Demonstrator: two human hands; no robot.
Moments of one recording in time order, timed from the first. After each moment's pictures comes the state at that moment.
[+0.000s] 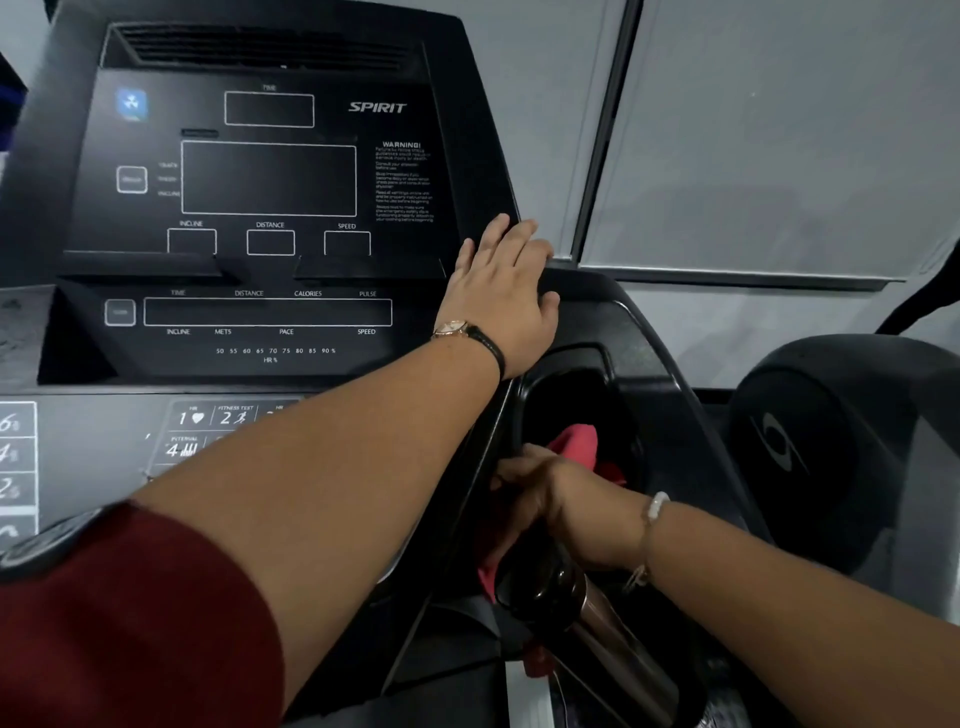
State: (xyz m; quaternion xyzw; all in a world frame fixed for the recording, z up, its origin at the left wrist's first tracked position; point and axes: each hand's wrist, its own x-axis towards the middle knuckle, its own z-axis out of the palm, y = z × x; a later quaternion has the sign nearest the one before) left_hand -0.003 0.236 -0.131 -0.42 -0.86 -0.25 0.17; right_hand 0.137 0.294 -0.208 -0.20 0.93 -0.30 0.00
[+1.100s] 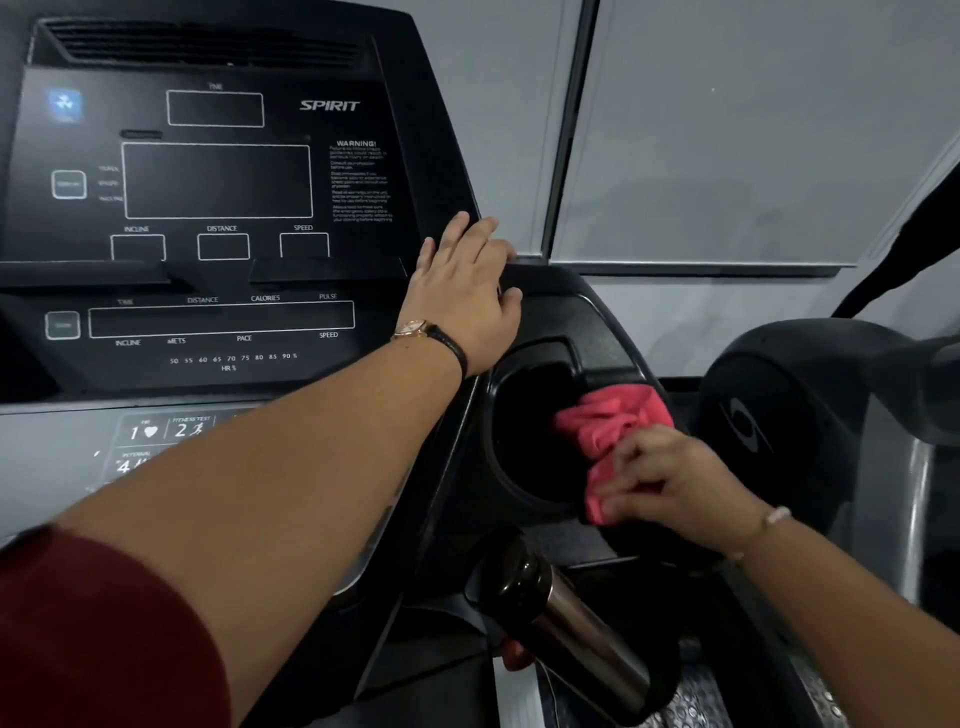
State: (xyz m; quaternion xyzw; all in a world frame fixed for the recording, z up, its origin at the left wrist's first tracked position) left_hand -0.003 0.236 -0.130 -0.42 -0.85 -0.26 0.17; right_hand 0.203 0.383 -0.211 -0.02 0.95 -0.29 -0.16
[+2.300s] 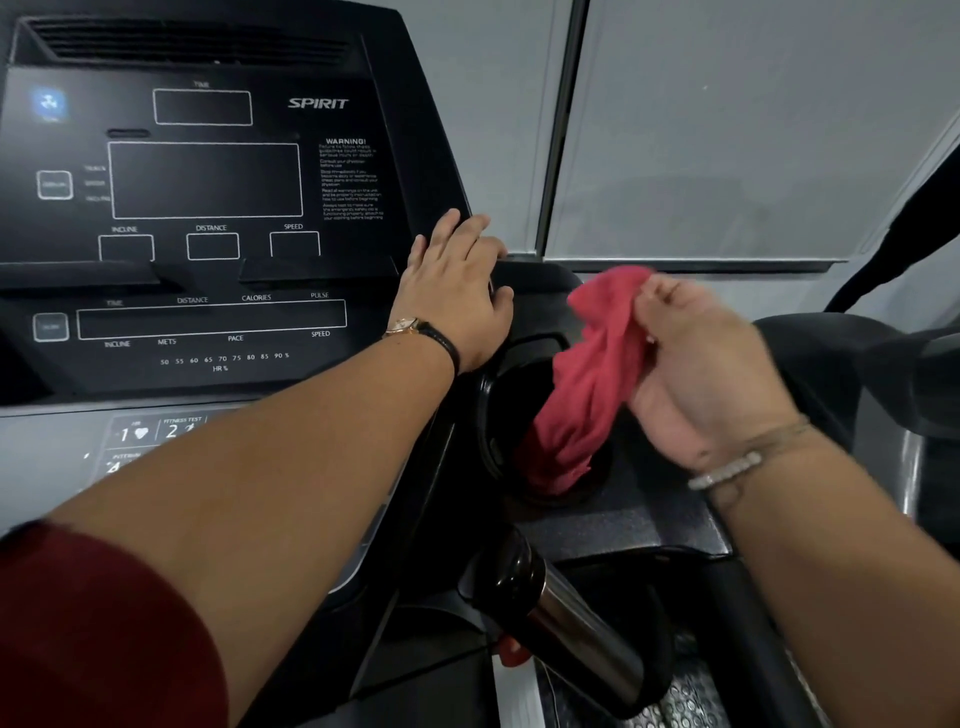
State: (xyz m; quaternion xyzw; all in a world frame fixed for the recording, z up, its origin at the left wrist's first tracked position) left_hand -0.005 0.235 -0.131 -0.42 -0.85 -0.25 0.18; right_hand 0.166 0.317 -0.097 0.16 0.55 -0.77 -0.28
